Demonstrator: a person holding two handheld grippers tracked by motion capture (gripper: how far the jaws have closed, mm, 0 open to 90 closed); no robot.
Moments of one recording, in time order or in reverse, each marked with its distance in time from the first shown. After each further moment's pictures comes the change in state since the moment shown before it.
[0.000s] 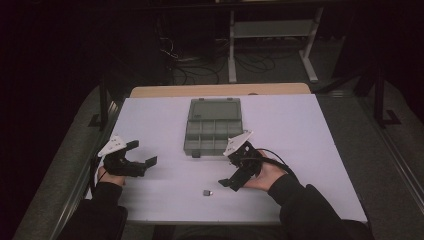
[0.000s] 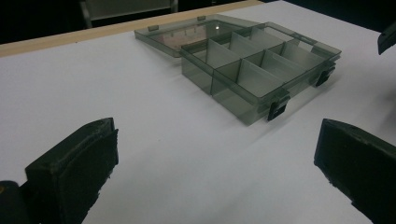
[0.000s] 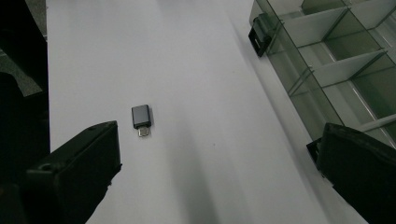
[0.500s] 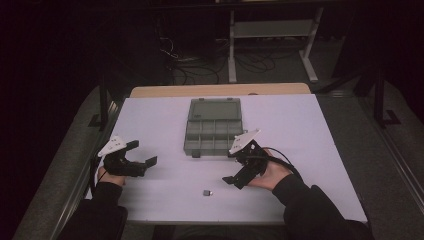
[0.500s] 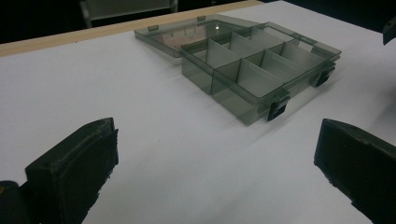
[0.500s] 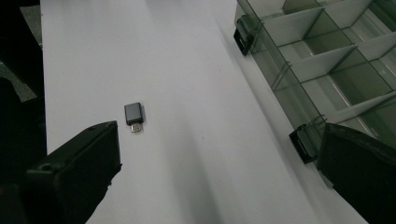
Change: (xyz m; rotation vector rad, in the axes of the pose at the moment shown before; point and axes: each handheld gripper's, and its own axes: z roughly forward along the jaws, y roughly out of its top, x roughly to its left) left arm 0.000 0.000 0.000 0.000 0.000 -0.001; right arm -0.005 -0.007 -0.012 -0.028 -0.025 0.023
